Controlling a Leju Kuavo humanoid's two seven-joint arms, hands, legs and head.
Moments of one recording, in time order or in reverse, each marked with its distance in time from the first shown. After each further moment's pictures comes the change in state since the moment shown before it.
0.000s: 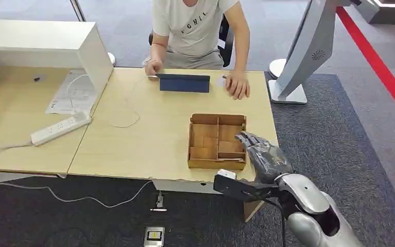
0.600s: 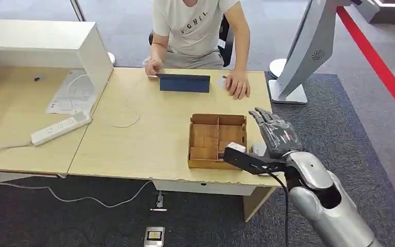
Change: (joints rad) left arm 0.000 0.000 -0.001 0.000 -0.009 0.015 0.003; right arm -0.122 -0.002 -0.016 0.201 0.046 -0.133 -0.034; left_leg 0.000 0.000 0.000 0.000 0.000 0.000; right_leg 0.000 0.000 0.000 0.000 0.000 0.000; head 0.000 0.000
